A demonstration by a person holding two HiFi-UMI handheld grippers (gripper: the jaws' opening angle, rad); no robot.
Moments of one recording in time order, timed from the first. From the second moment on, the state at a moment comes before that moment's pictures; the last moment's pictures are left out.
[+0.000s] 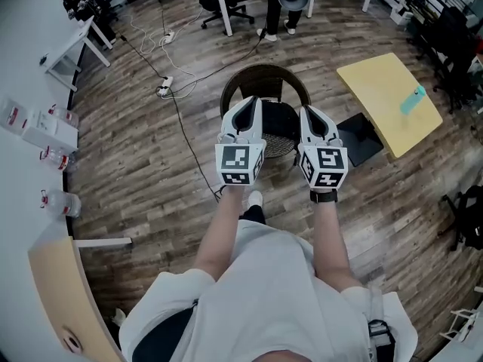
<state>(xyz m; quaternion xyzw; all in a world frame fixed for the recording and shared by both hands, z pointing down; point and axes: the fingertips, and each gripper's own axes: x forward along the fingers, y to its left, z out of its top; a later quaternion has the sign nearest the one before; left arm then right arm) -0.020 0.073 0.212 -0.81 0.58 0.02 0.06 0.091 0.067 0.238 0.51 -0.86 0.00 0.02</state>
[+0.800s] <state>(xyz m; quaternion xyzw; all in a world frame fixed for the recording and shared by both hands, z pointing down) -0.067 -0.136 0.304 -0.87 0.49 -0.02 -0.05 0.018 -0.134 0.316 0.52 -0.85 0.07 0.10</state>
